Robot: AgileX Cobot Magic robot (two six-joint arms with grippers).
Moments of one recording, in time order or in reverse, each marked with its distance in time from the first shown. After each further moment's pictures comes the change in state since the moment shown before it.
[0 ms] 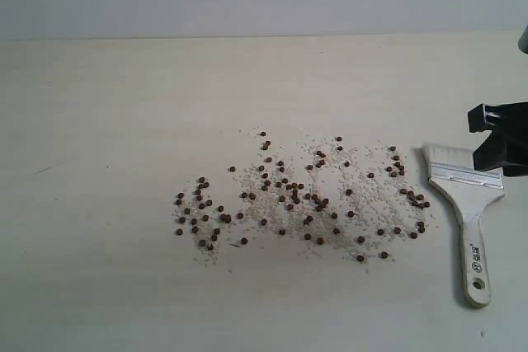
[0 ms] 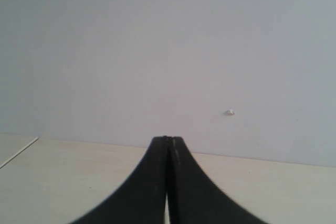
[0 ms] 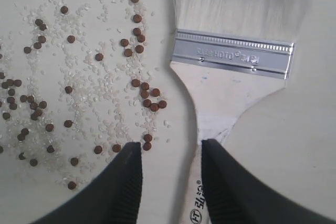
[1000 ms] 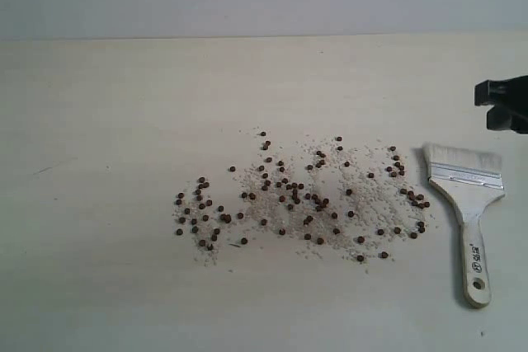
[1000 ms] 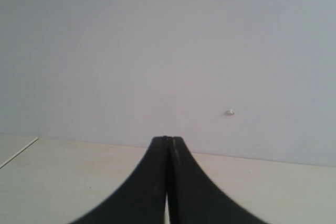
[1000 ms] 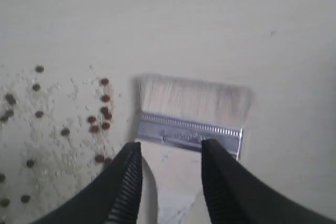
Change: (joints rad) left arm 0.000 0.000 0.000 0.000 0.000 0.000; right arm 0.000 0.025 0.000 -0.040 -0.247 -0.030
